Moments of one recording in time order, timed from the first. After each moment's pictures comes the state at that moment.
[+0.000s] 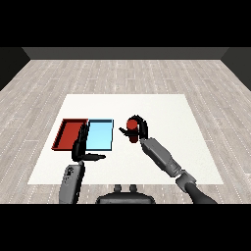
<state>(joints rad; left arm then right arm) -0.03 0.02 -0.01 -1.61 0.00 -0.04 -0.40 -0.70 -0.13 0.55 -0.93 -0.59 -0.60 -0.41</state>
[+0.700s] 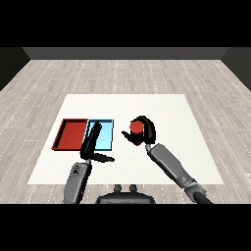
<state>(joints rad) -0.08 0.00 -0.15 -1.67 0.01 -0.07 -0.25 -0.53 -0.23 0.54 -1.41 -0.40 -0.71 -0.25</state>
